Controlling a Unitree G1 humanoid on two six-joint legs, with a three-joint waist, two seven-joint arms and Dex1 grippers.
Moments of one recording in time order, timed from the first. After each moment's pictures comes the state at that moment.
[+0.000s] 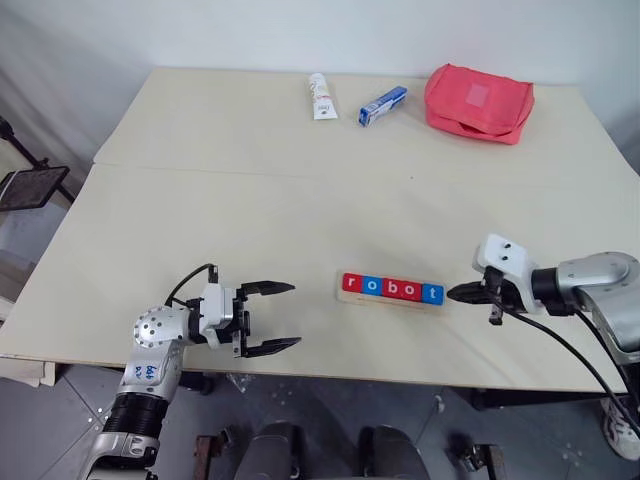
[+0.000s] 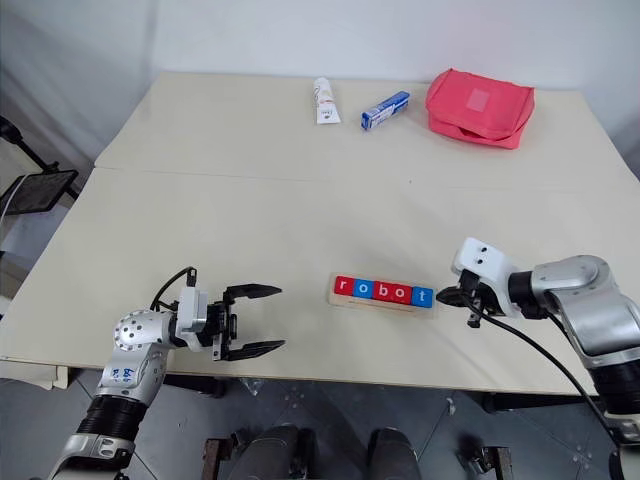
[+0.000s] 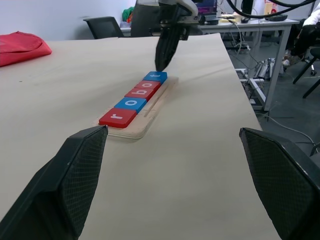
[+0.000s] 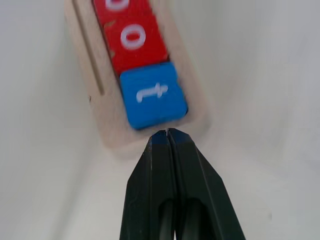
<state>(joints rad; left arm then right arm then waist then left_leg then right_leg) -0.25 0.44 -0.01 0.22 -0.43 -0.29 -1.30 -0.41 -0.97 0.08 -0.05 0.22 0.57 1.17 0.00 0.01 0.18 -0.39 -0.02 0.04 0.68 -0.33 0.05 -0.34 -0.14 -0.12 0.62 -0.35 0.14</state>
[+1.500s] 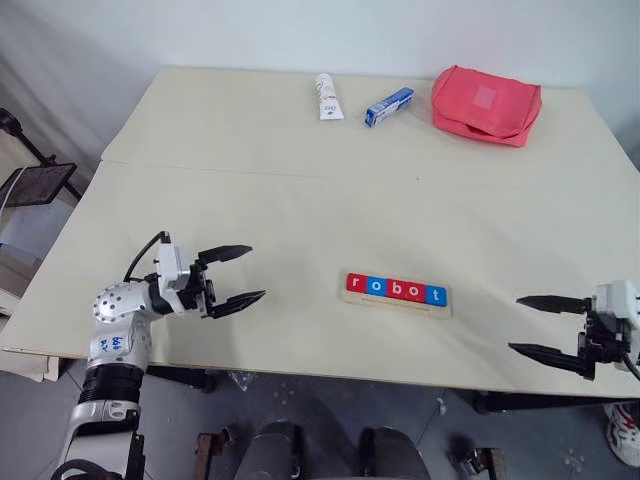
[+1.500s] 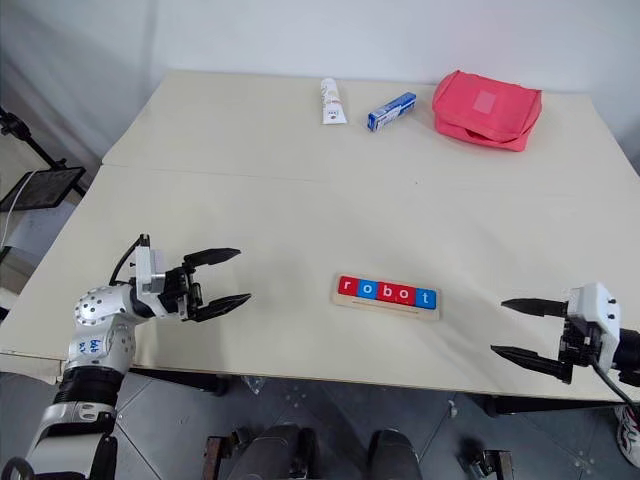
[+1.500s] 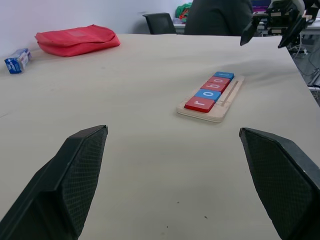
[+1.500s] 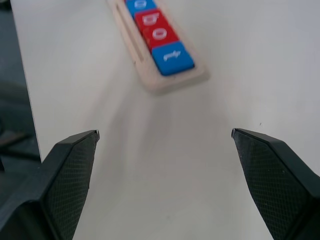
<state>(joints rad) -0.43 0.53 0.15 0.46 -0.47 -0.23 -1.33 -0.05 -0.93 -0.38 0.37 0.51 -0.05 1.53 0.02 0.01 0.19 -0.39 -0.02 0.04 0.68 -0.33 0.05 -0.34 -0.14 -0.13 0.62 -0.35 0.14</state>
